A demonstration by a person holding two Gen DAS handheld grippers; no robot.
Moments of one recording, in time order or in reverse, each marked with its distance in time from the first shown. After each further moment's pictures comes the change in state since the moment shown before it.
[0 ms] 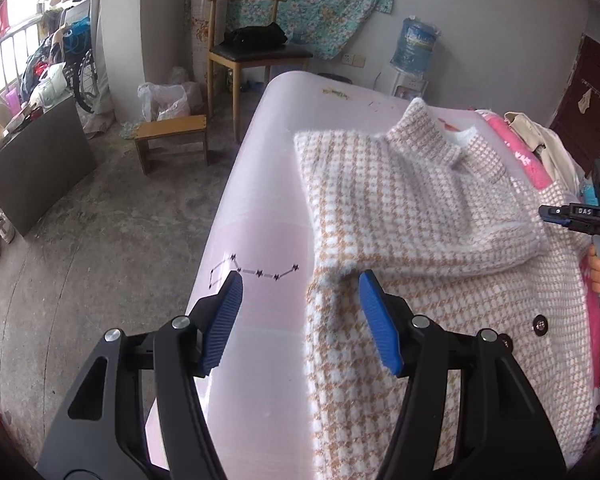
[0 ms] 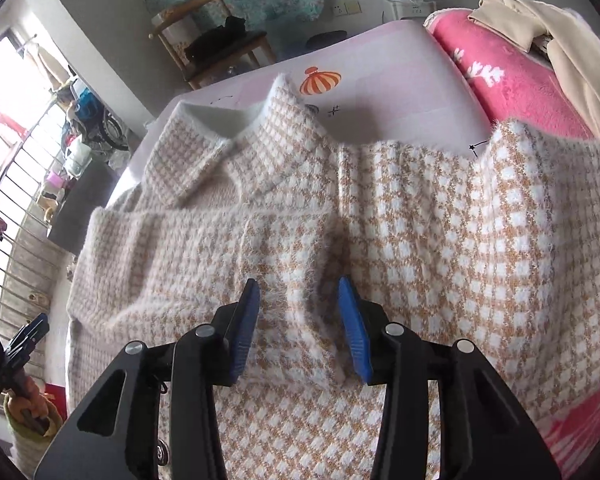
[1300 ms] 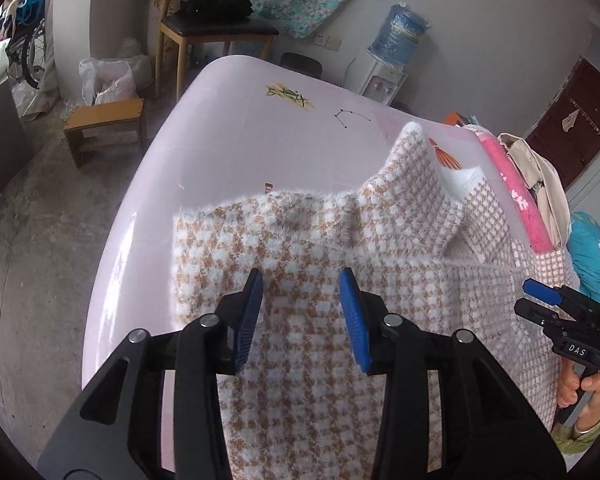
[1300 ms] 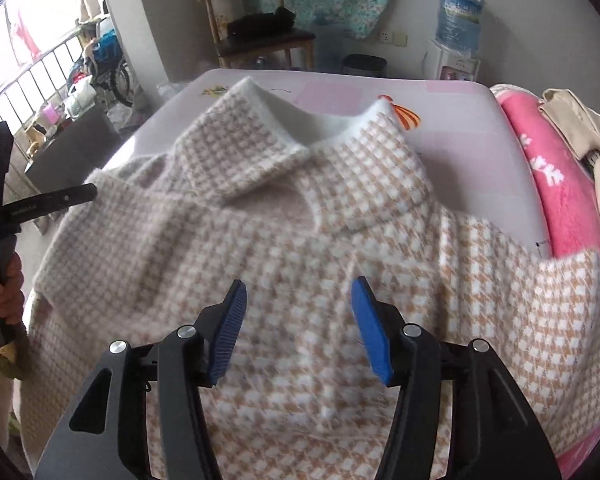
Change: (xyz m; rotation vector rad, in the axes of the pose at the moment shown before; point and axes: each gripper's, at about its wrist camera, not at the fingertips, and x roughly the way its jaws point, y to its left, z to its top) left arm 0.148 -0.043 0.106 -0.082 0.123 -0.159; right arm 0.041 0.110 0.010 -0.303 -0.028 -0.080
